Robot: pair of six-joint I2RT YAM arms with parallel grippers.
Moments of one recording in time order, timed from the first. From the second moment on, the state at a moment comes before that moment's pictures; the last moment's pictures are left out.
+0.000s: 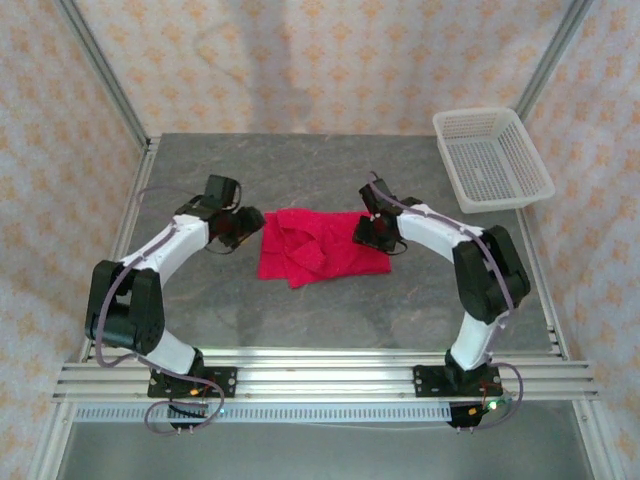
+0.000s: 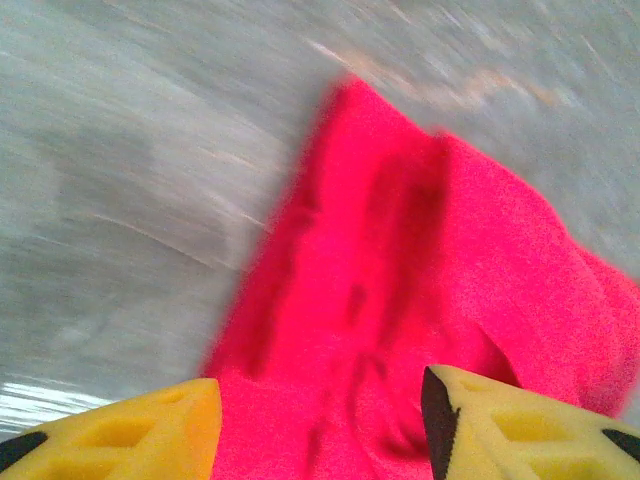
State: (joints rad) left arm -0.21 1.53 1.03 -0.53 0.21 -0.82; right arm 0.48 1.75 1.19 -0.61 -0.06 0.73
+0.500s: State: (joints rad) left arm -0.59 1.86 1.28 -0.63 0.18 -0.78; right arm 0.45 1.64 1.19 -0.59 -0.07 0.79
